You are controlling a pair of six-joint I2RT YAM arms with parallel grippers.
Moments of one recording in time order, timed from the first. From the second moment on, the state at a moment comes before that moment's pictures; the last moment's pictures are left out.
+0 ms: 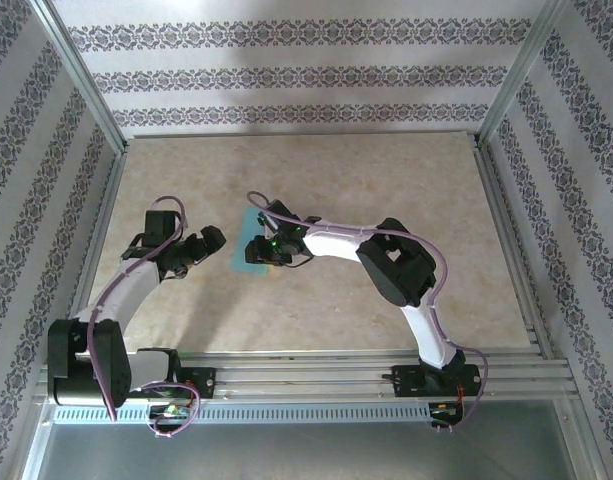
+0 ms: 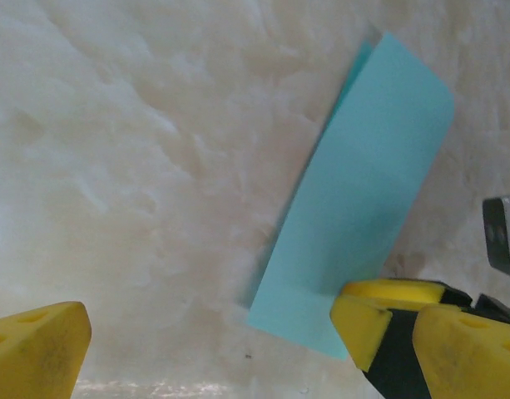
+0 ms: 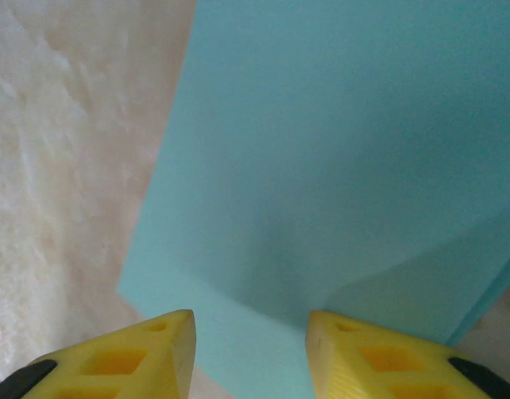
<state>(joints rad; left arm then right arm) 0.03 1.24 0.68 -0.40 0.34 -0.61 0.80 2.17 1.48 -0.27 -0.38 0.78</state>
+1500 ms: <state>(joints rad) -0.32 1.72 0.78 -0.01 0.74 -0.89 0.52 1.93 1.10 -0.22 -0.47 0.74</state>
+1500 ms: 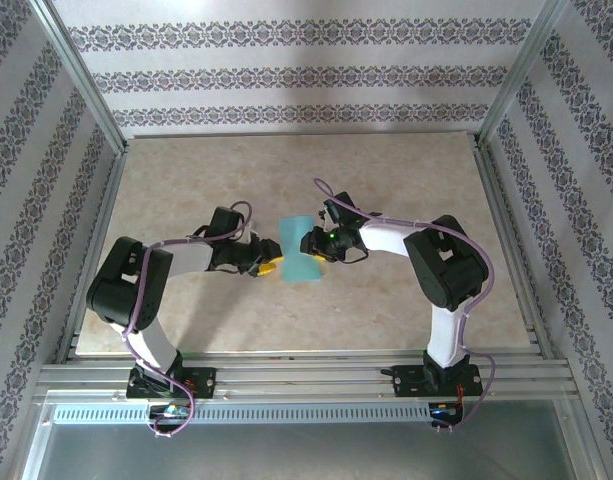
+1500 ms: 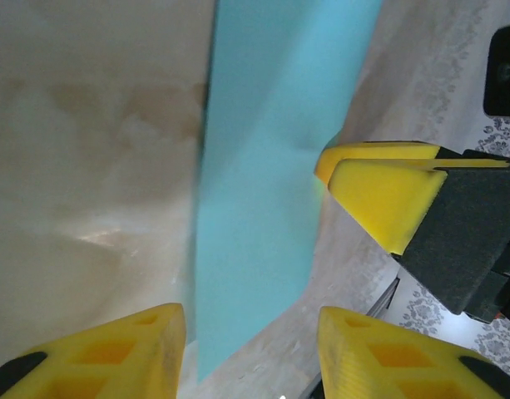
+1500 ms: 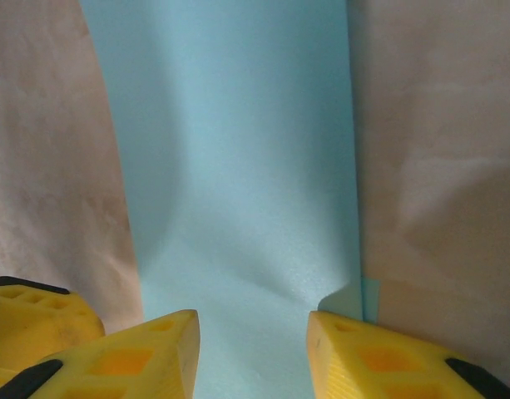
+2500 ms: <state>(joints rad) -0.34 1.83 0.88 -0.07 0.74 -0.88 0.50 1.93 1.09 -0.20 -0.51 0.73</state>
